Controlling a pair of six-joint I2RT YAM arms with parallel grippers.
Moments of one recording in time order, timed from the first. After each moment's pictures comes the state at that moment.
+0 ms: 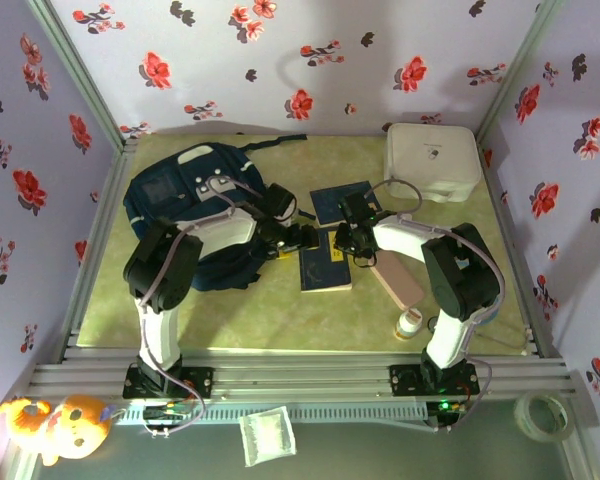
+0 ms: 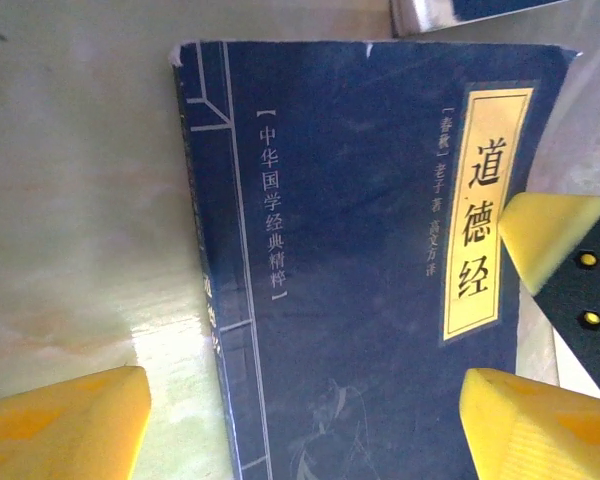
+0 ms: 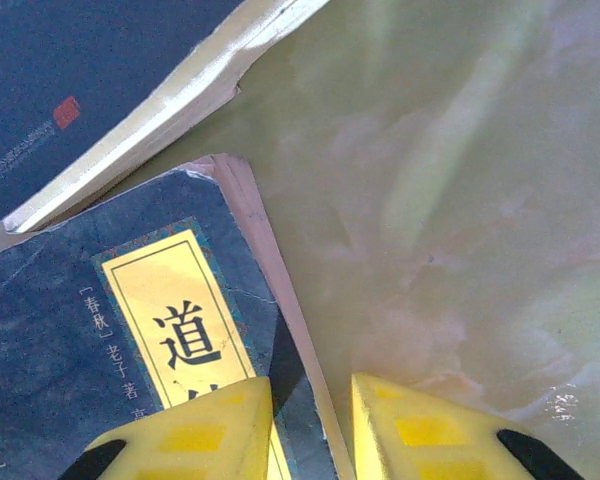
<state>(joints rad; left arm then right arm) -0.66 1.95 1.29 -0.43 0.37 -0.75 0.51 1.80 1.04 -0.39 -0.01 0.80</state>
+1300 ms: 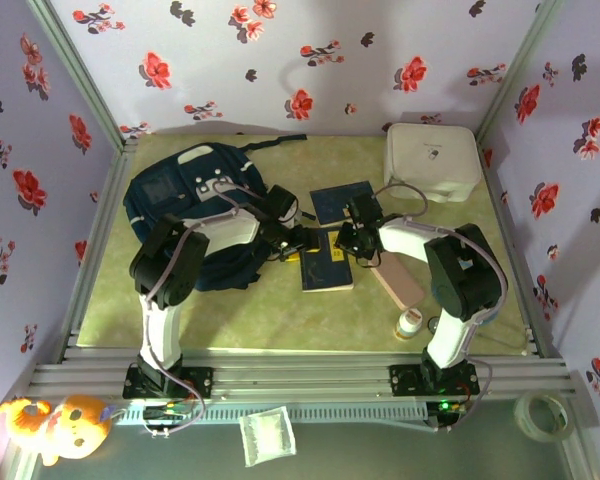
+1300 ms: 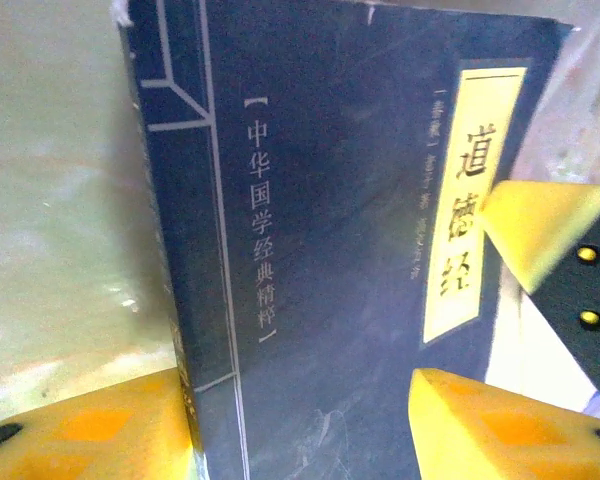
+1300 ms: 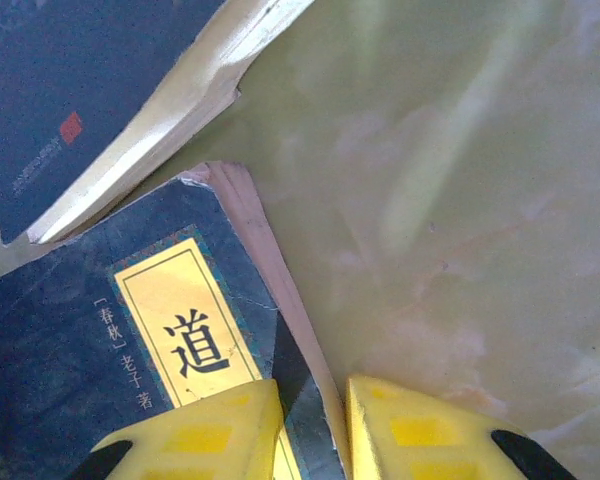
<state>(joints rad) -0.66 1.98 1.30 -0.39 0.47 -0.81 0.47 1.79 0.98 -0.29 -0.12 0.83</state>
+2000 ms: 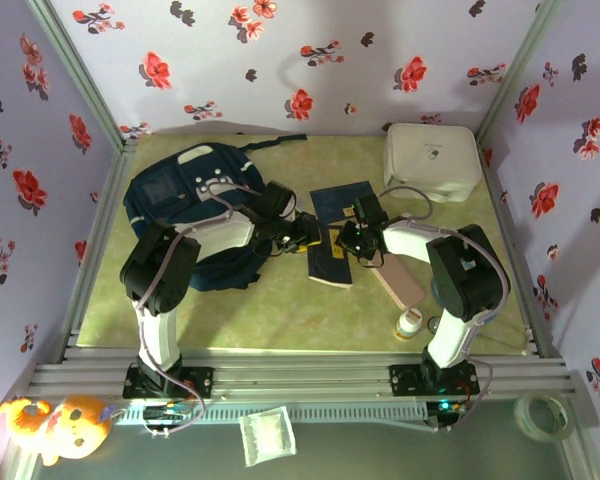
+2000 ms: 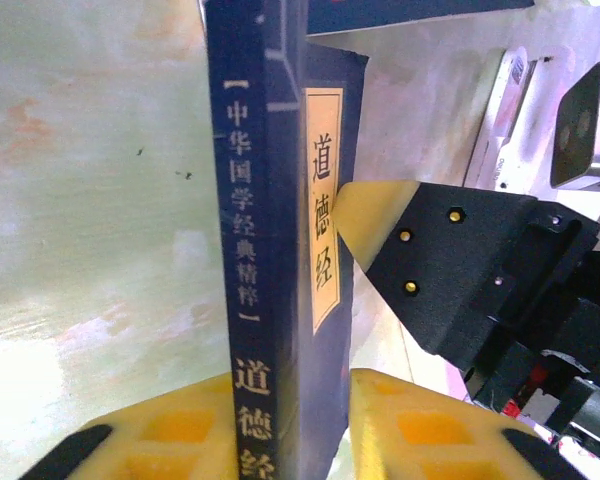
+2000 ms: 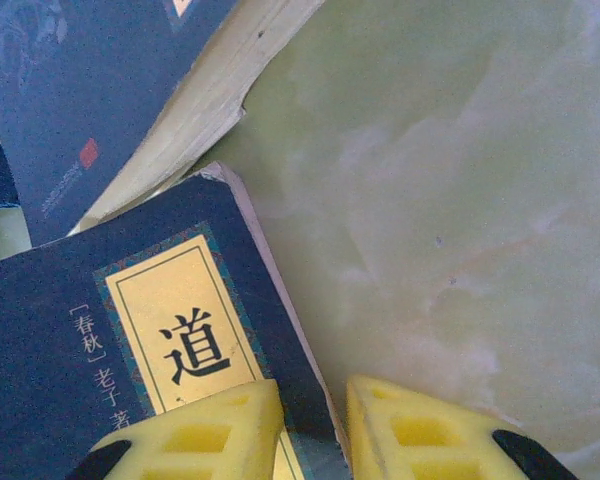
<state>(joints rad) -0.67 1.92 1.24 -0.23 0.52 -0.91 0.44 1.78 0.94 -0.21 -0.18 0.87</state>
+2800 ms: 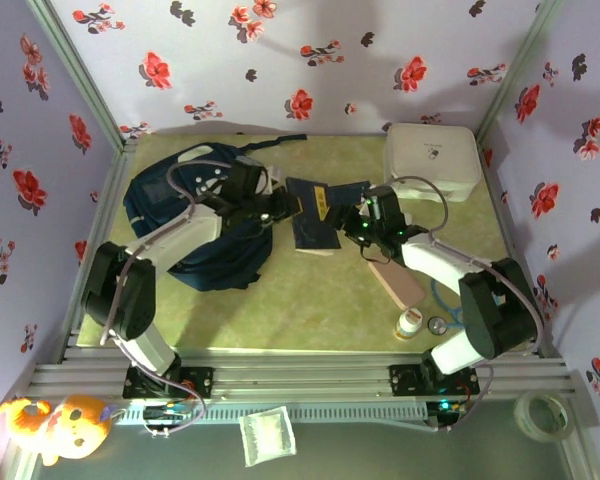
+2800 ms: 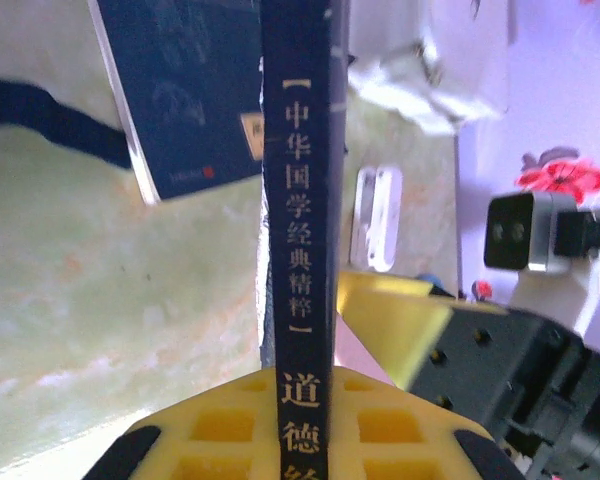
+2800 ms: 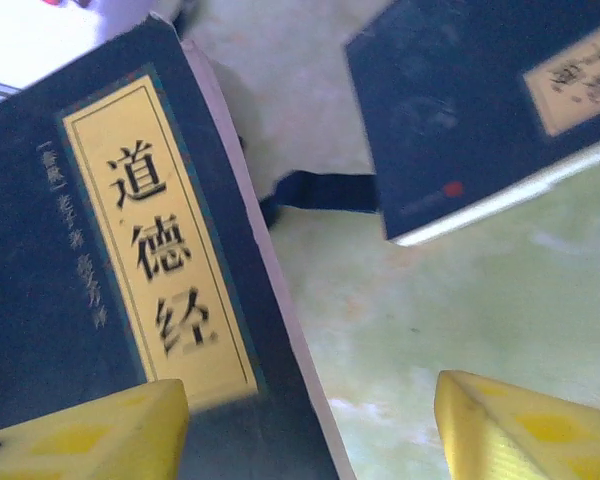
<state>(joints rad) -0.54 1.65 1.24 -0.25 0.46 -0.83 0.44 1.49 0.83 0.04 -0.32 0.88</state>
